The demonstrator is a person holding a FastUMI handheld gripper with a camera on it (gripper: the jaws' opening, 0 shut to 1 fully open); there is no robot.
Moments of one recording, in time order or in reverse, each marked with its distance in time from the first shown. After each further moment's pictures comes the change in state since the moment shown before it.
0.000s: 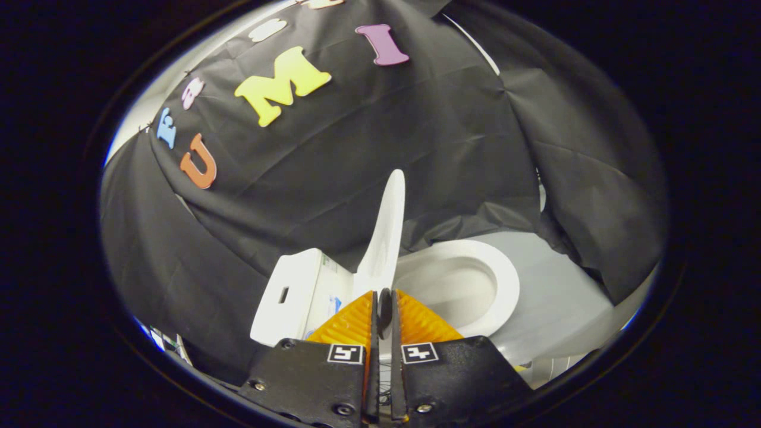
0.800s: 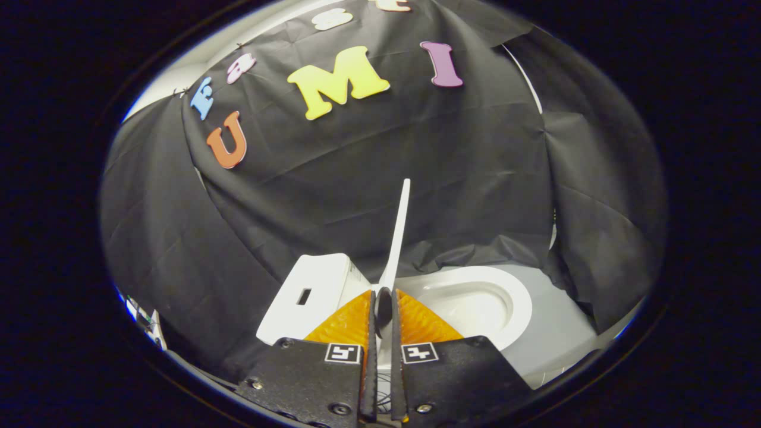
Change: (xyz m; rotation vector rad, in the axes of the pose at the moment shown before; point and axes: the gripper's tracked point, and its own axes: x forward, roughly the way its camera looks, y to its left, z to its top) arm -0.002 0.100 -0.002 -0.175 -0.074 0.010
